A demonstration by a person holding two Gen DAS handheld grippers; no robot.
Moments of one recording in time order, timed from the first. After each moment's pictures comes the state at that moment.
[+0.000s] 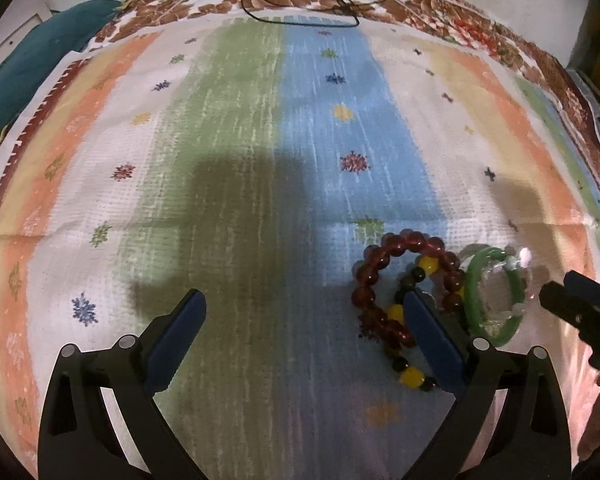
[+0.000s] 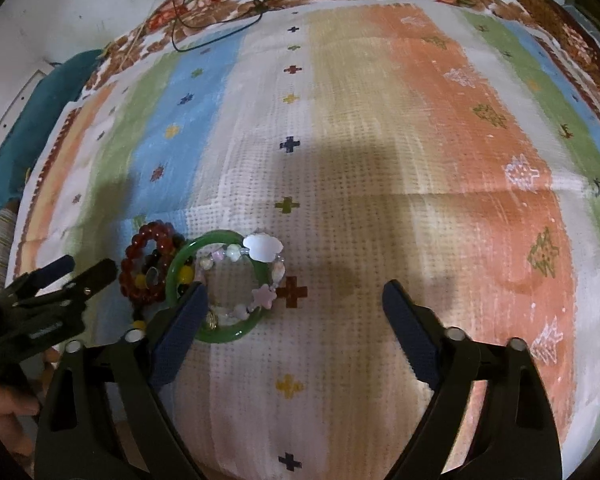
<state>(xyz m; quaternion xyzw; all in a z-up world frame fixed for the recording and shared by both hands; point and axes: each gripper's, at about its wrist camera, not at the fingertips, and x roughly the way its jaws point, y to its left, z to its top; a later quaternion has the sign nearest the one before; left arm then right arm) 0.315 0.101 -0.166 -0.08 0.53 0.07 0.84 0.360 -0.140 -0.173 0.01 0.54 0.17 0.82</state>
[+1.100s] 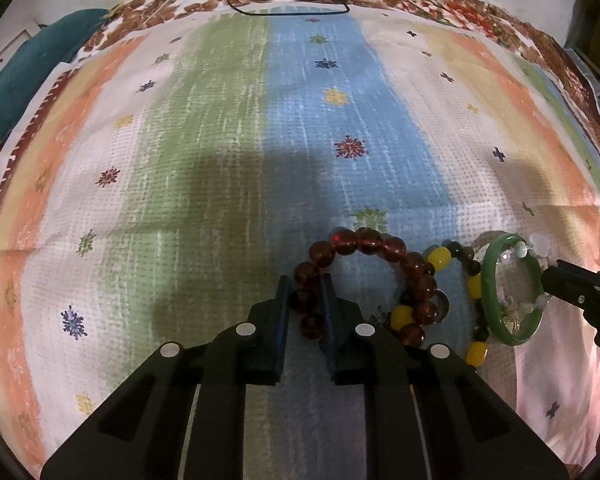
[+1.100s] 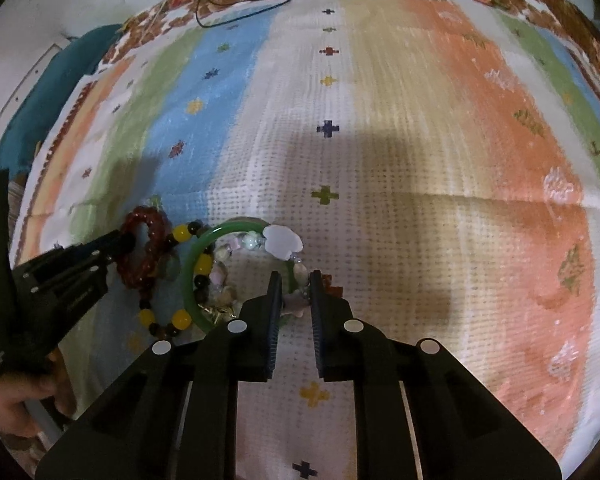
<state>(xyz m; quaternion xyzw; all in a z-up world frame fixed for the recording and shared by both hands) 0.321 0.094 -0.177 -0.05 0.54 0.07 0.84 0.357 -0.122 -0.175 -0.02 0.55 0.21 0.81</state>
